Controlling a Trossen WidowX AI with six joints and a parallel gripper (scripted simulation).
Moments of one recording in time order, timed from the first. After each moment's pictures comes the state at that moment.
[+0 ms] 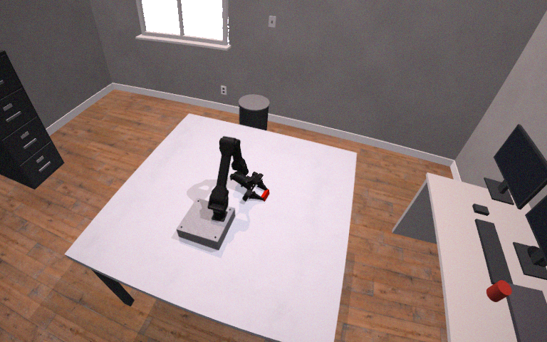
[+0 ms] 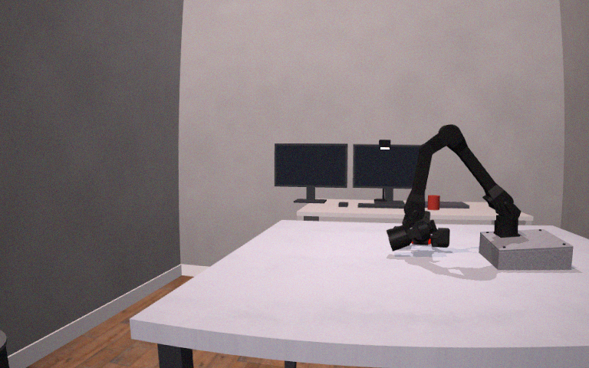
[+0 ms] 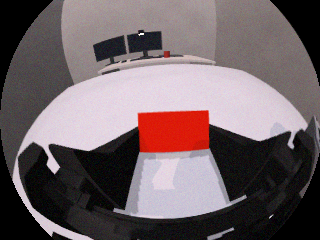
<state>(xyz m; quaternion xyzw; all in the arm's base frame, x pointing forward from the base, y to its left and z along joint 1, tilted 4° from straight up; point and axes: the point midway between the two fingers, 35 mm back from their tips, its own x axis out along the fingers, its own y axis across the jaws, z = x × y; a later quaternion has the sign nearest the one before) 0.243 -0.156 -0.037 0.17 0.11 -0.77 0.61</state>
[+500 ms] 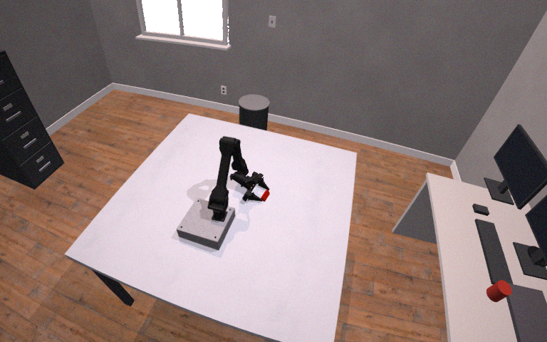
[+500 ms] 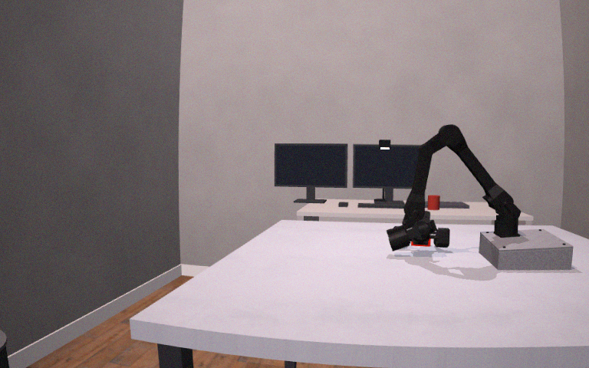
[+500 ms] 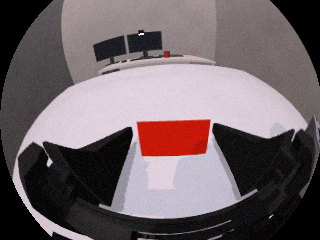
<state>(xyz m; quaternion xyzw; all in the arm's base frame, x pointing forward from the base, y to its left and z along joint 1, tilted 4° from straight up) 0.243 -0.156 -0.037 0.17 0.11 -0.77 0.61</state>
